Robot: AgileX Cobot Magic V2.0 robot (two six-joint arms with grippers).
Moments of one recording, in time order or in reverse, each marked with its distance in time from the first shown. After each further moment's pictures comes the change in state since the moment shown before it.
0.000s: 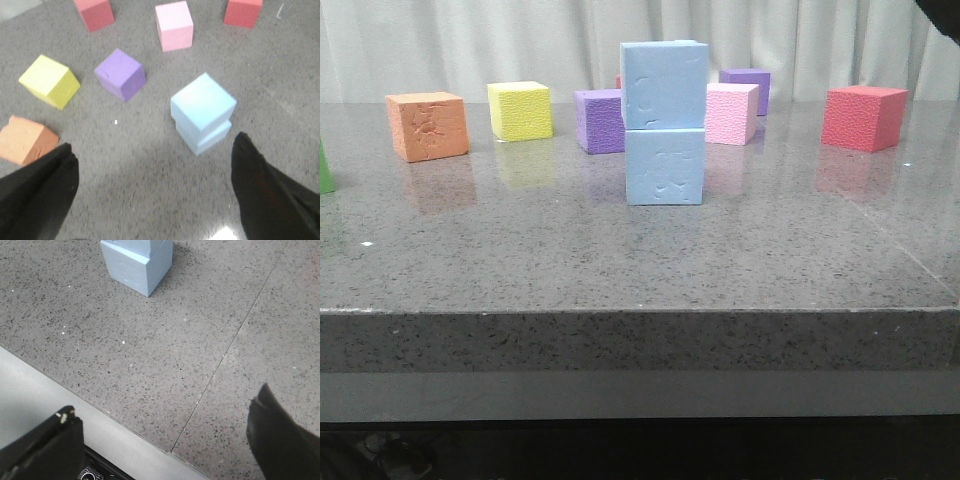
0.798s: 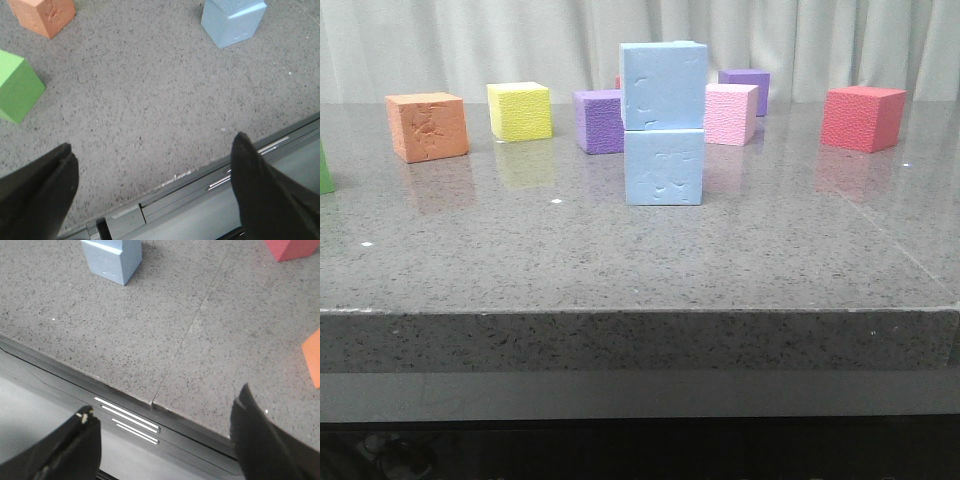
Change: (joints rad) left arm 0.056 -0.720 1.005 0.011 -0.329 -0.127; right arm 0.000 -0.286 0.030 -0.116 0.181 0.151
